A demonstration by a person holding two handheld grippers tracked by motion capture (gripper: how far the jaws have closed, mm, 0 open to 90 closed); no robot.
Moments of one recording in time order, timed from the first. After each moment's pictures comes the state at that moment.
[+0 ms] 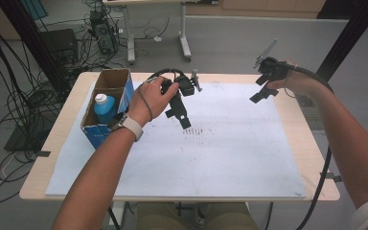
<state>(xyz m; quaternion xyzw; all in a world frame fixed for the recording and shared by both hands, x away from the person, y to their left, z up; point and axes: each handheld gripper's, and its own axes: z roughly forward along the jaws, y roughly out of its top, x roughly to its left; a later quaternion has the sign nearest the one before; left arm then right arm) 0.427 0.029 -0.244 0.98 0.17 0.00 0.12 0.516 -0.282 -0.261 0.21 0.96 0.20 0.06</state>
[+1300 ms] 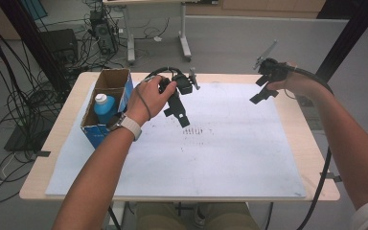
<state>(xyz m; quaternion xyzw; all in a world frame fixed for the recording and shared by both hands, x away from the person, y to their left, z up) 0.428 0.034 -0.242 0.98 0.18 0.00 0.13 0.515 -0.282 -0.263 0.21 0.96 0.20 0.07</state>
